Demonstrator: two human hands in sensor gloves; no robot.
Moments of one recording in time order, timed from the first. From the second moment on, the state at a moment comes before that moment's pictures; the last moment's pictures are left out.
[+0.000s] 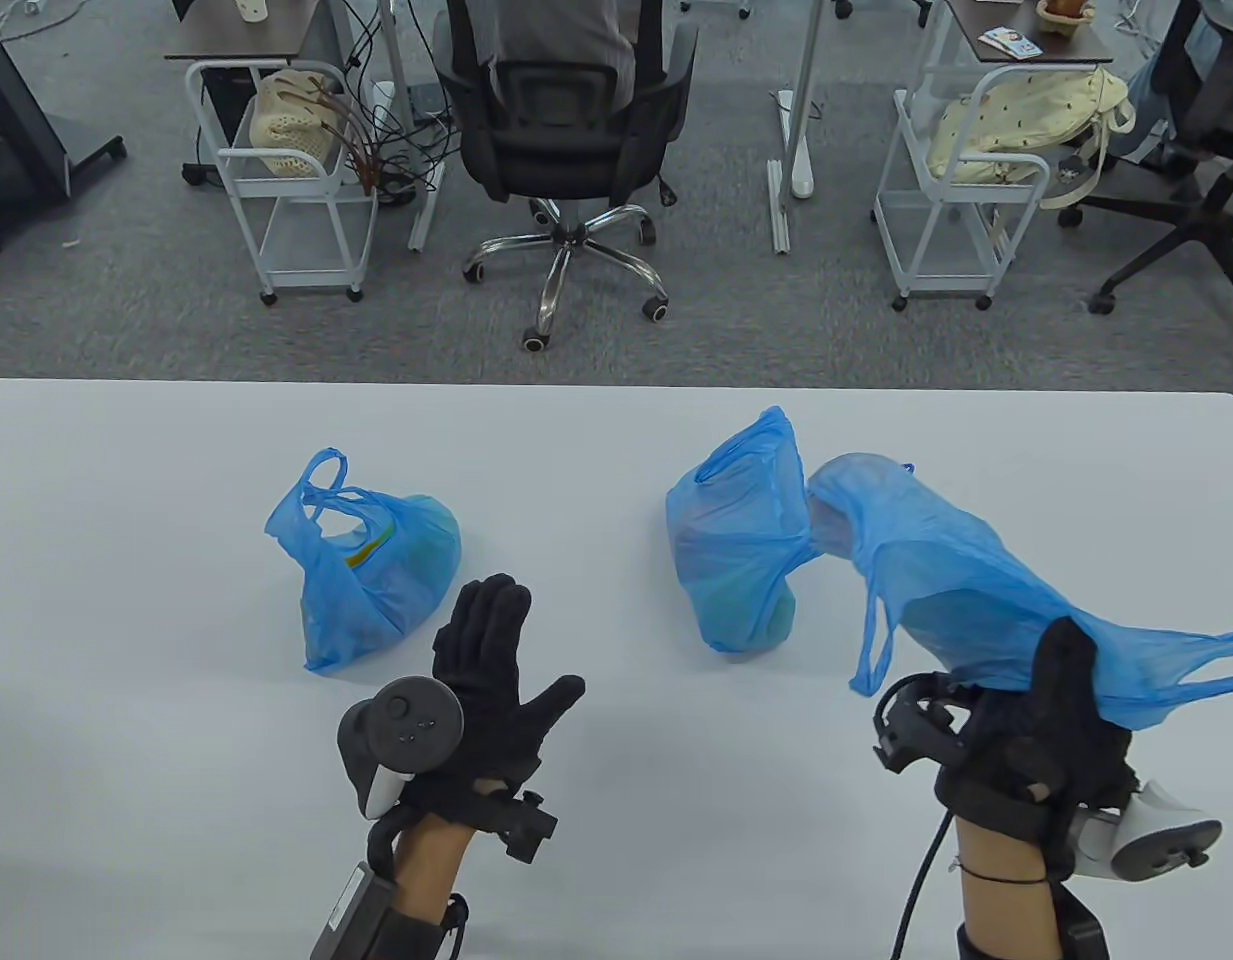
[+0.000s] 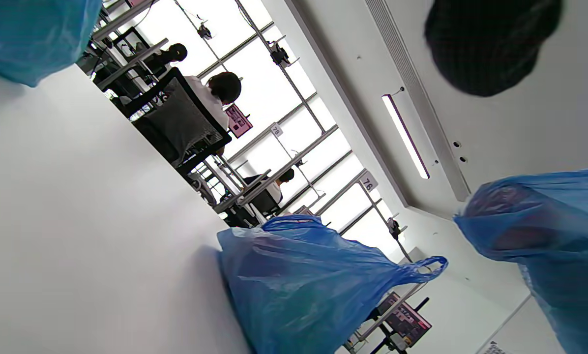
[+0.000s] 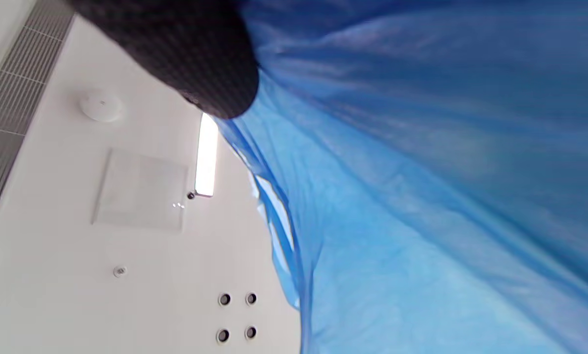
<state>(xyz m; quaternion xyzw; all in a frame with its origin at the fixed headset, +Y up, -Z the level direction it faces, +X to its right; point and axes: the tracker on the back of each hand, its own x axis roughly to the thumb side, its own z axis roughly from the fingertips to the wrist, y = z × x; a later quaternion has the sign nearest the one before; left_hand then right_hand) -0.168 -0.709 -0.280 0.08 -0.17 0.46 0.86 0.255 -0.618 -0.221 0.04 -0.47 0.46 0.76</state>
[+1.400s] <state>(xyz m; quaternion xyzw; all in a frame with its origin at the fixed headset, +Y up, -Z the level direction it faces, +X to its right) -0.145 -0.730 -0.277 -0.04 -0.18 0.73 0.65 0.153 -0.726 -0.269 0.01 -0.13 0.66 0.74</state>
